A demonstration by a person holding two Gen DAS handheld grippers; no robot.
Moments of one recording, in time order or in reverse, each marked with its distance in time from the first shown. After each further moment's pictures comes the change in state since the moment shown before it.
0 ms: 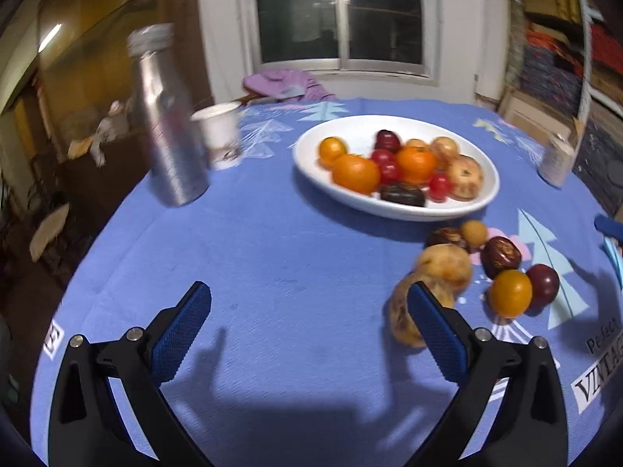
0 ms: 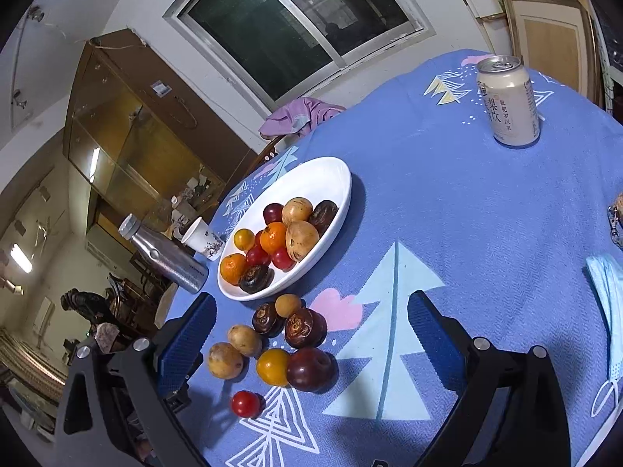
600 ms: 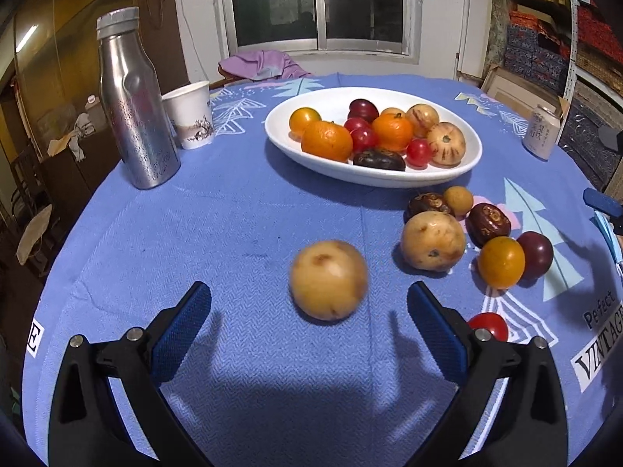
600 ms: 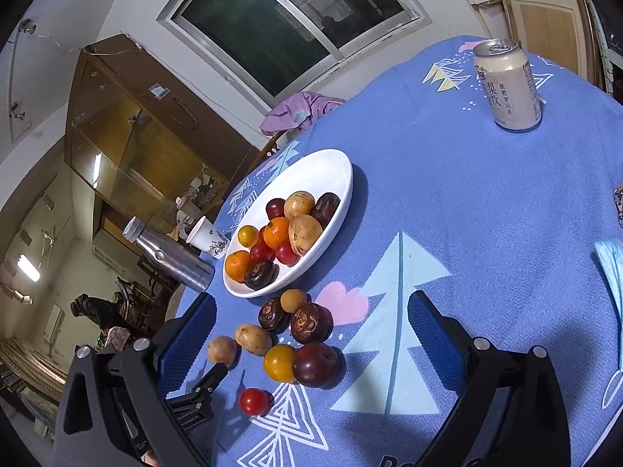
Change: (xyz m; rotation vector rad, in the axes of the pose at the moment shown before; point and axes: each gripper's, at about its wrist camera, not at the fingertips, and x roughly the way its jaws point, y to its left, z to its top) left arm 0.015 -0.020 -0.008 0.084 0.071 -0.058; right arm 0.004 -0.002 -0.002 0.033 0.027 0.024
